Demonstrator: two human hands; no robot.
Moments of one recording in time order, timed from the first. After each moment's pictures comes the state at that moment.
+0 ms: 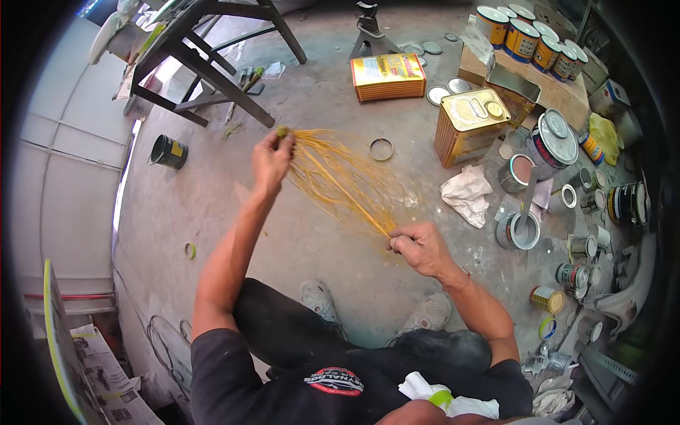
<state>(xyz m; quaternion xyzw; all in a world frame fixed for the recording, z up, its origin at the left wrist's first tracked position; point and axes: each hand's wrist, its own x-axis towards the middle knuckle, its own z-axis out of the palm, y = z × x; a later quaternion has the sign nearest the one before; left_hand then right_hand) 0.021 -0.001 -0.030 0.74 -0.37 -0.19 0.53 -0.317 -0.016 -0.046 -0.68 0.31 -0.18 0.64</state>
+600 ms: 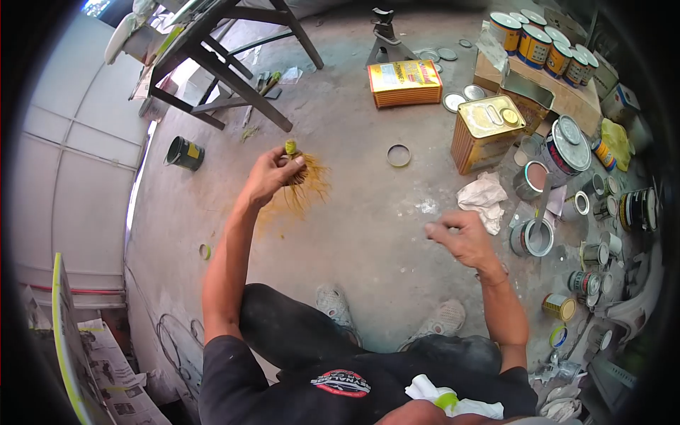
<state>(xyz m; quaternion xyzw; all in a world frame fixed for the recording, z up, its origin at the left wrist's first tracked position) 0.044 0.038 0.024 0.72 -0.38 -0.40 0.43 -0.341 -0.053 -0.025 -0.75 0.29 -0.19 0.56</state>
